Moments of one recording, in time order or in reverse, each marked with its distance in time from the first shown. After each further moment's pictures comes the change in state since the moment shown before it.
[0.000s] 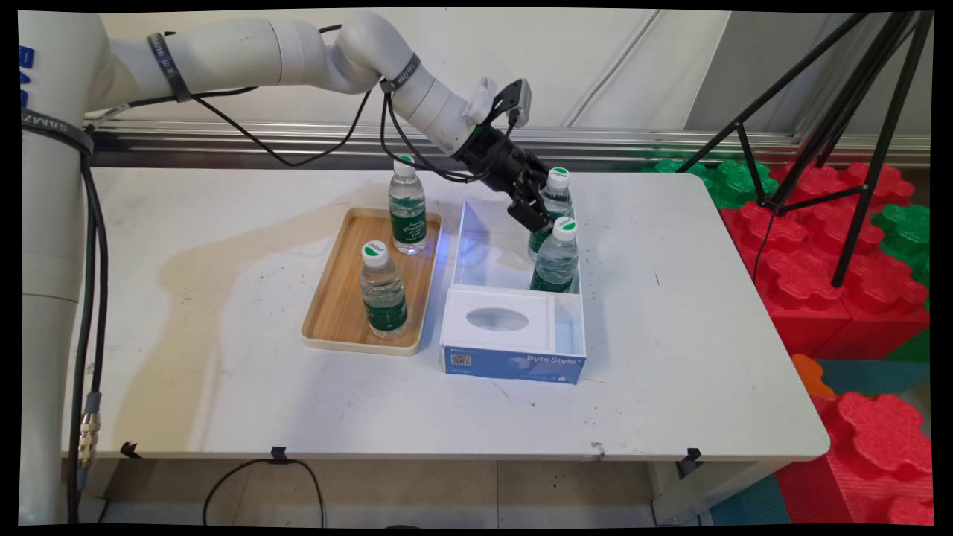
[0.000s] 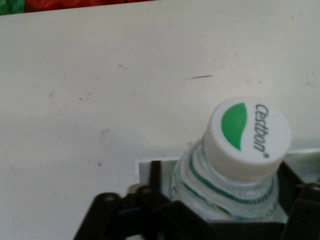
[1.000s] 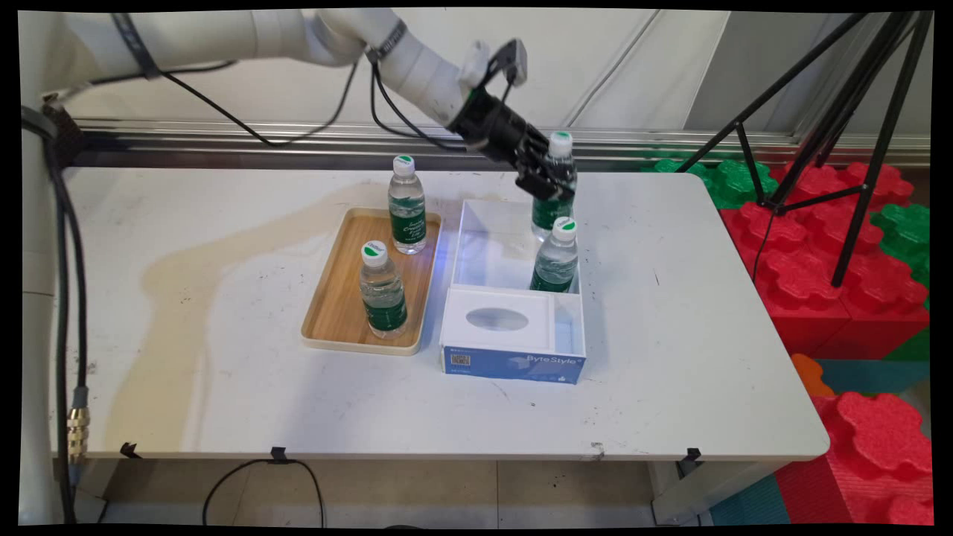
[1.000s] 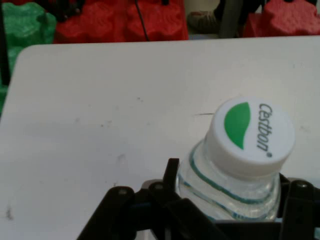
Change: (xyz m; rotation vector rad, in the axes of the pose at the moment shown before) arm 0.033 0.007 -0.036 0.045 0.051 -0.061
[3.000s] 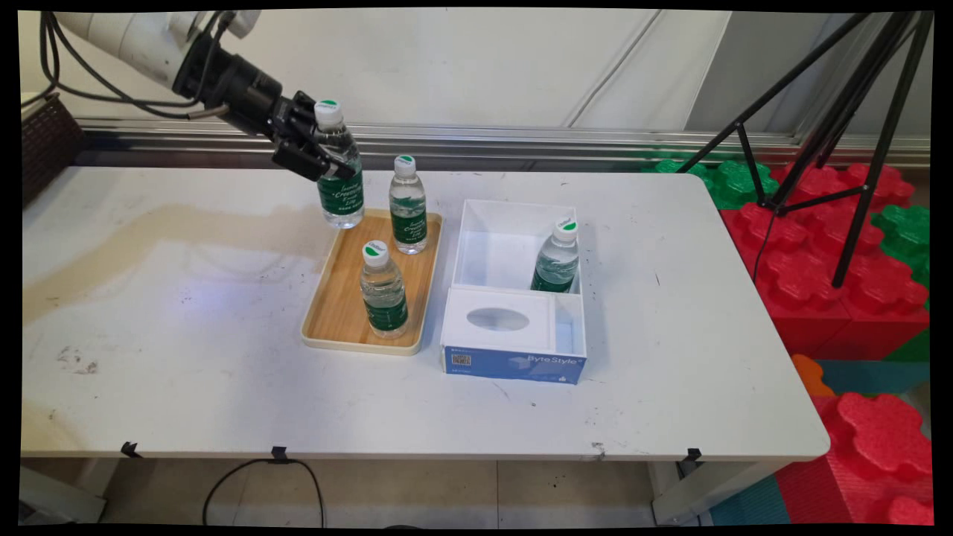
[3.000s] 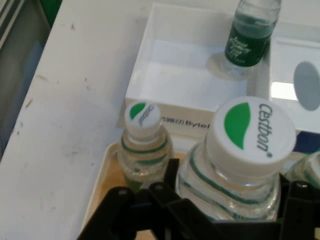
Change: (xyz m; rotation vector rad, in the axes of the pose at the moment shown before) arm -0.090 0.109 -0.285 0.160 -0.119 -0.100
